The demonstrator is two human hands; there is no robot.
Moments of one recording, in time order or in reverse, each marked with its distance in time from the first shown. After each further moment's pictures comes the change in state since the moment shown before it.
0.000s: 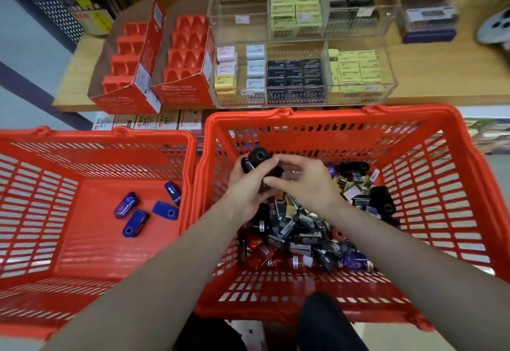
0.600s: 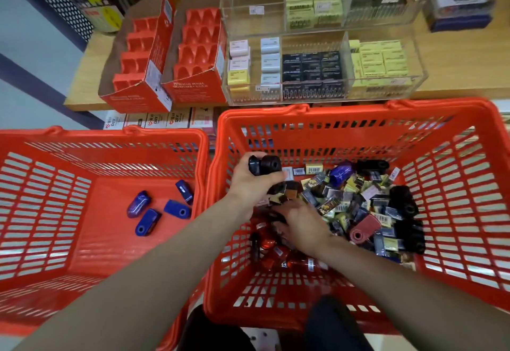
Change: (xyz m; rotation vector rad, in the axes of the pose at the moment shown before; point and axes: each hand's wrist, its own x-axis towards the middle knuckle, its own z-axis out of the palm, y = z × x) left_hand 0.001 0.011 -0.018 0.360 0.065 0.121; right_hand -0.020 0.070 0.066 -0.785 -0.309 -0.184
